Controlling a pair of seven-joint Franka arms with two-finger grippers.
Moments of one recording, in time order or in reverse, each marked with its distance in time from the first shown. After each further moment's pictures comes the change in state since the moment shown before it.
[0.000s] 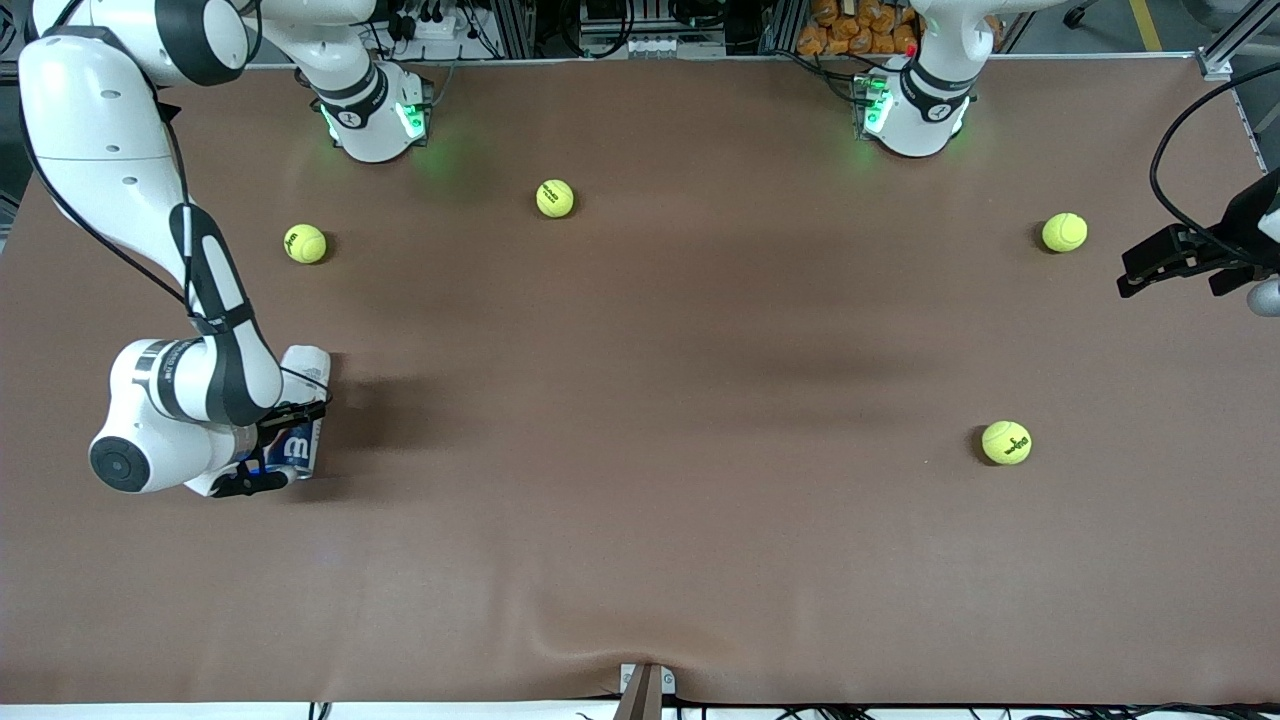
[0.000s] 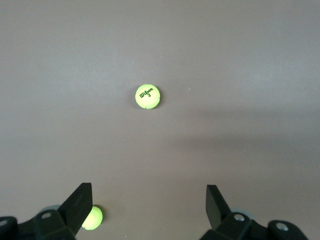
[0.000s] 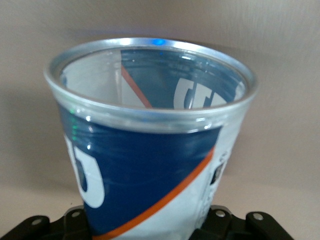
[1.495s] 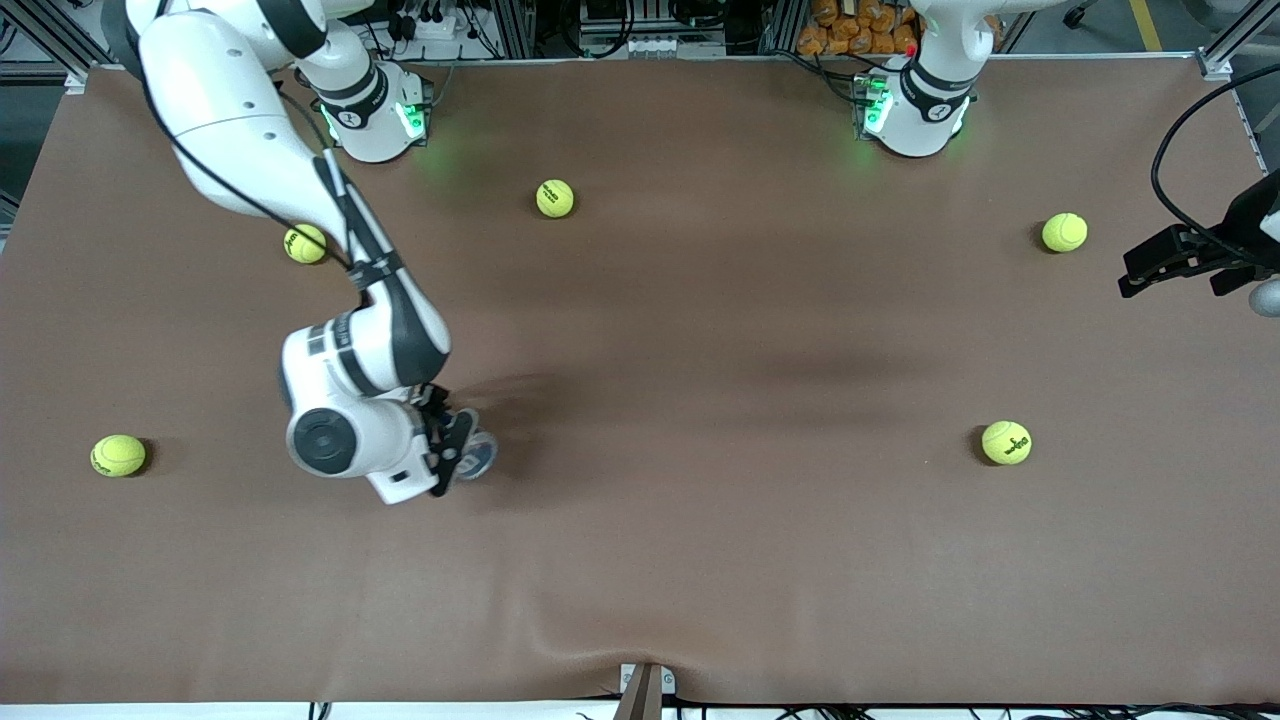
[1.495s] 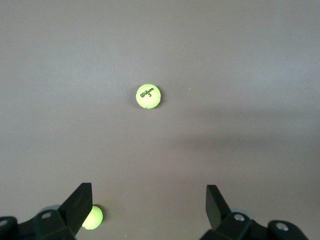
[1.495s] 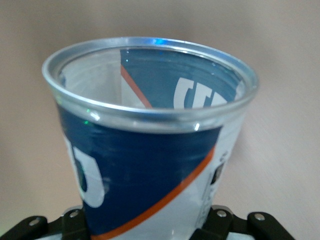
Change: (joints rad) left arm 0.002 0.000 0.001 -0.001 0.000 0.000 0.000; right arm 0.345 0.000 0.100 0.110 0.004 0.024 -0.631
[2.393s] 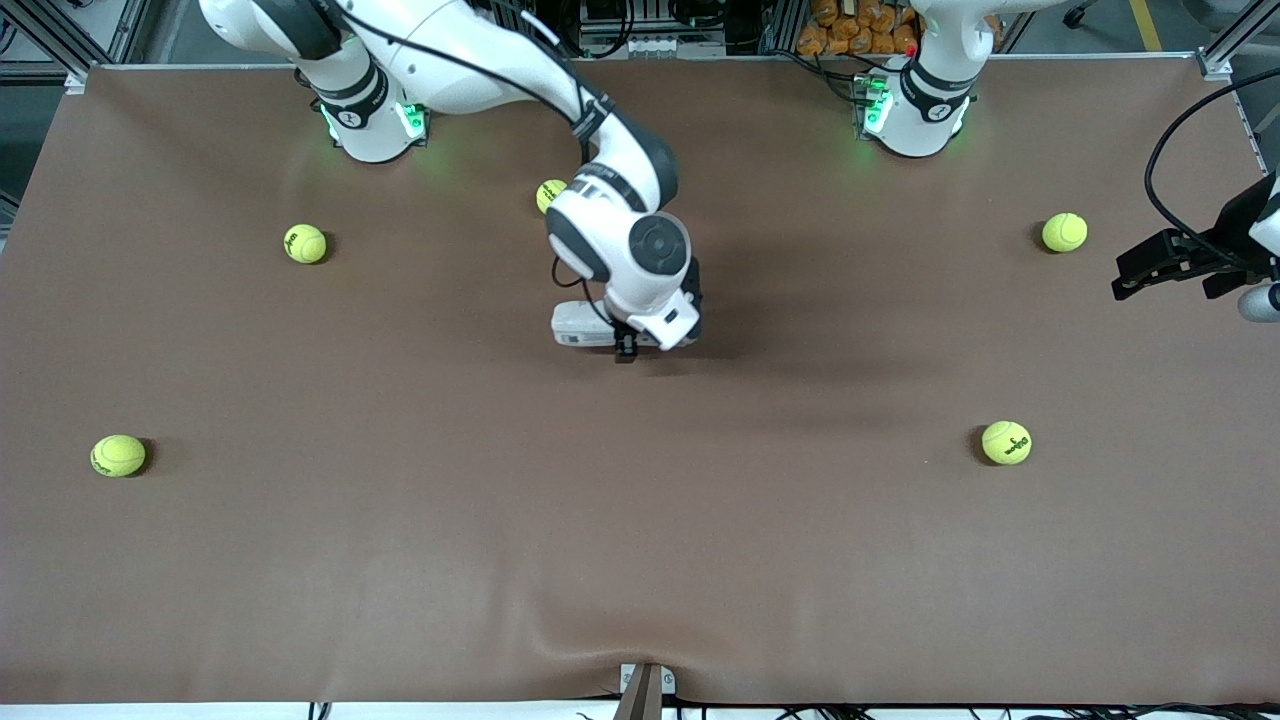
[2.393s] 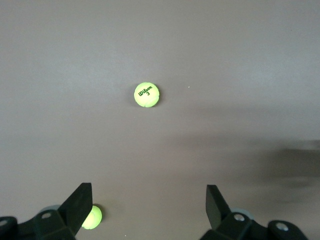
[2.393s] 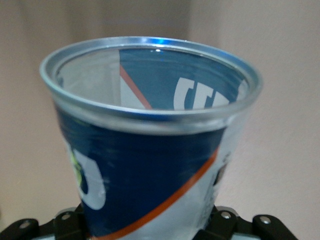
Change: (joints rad) left arm -0.002 0.010 -0.005 -0.003 0.000 -0.001 0.000; right arm 0.494 -0.001 -0.008 0.034 -0.118 0.056 0.194
